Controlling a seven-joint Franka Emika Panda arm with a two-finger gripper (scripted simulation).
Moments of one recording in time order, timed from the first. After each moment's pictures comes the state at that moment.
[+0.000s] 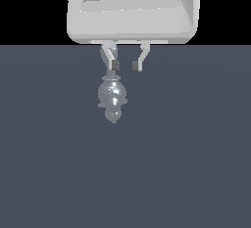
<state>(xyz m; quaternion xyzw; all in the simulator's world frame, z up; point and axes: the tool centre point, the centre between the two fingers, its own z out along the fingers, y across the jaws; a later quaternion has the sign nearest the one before) -0.178 0.000 0.260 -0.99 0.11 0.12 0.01</state>
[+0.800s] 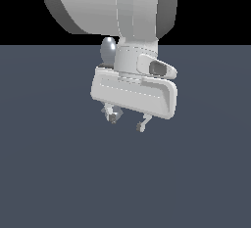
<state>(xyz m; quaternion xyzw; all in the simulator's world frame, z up) -0.153 0.000 0.125 -0.96 0.24 0.14 0.04</state>
